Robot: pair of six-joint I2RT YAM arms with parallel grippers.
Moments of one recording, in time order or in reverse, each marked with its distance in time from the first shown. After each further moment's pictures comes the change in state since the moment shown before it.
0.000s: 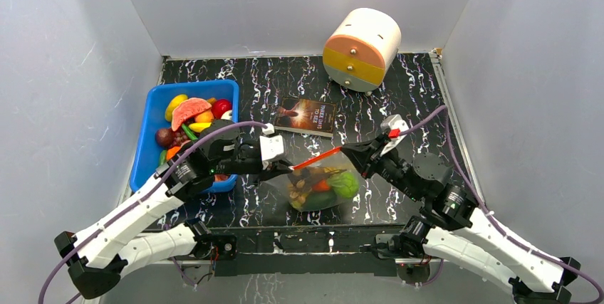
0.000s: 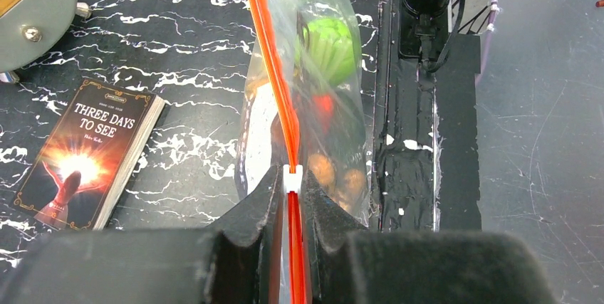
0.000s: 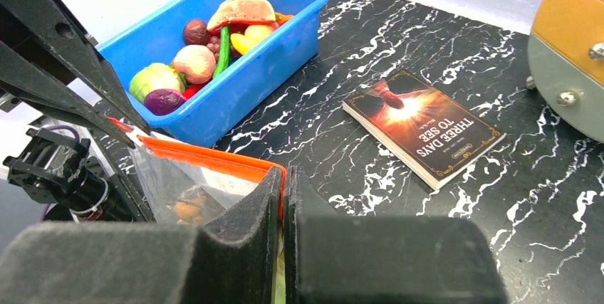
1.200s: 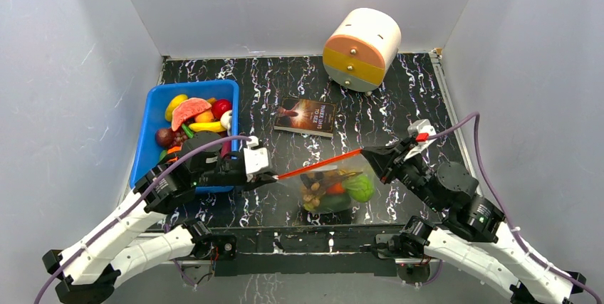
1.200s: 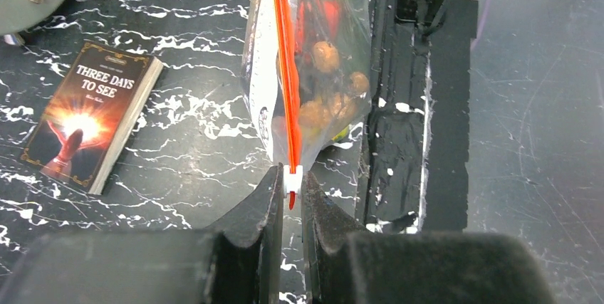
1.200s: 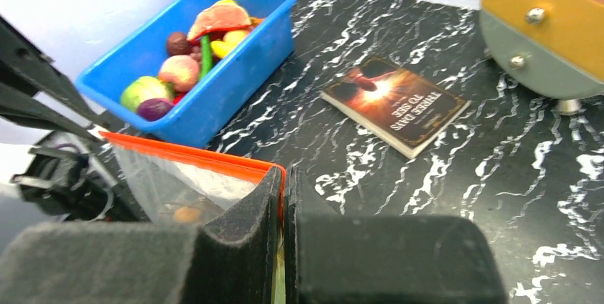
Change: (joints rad) left arm 0.000 -0.140 -0.006 -0.172 -0.060 0.031; right arm 0.002 -0.141 0.069 -0.222 0.139 0.040
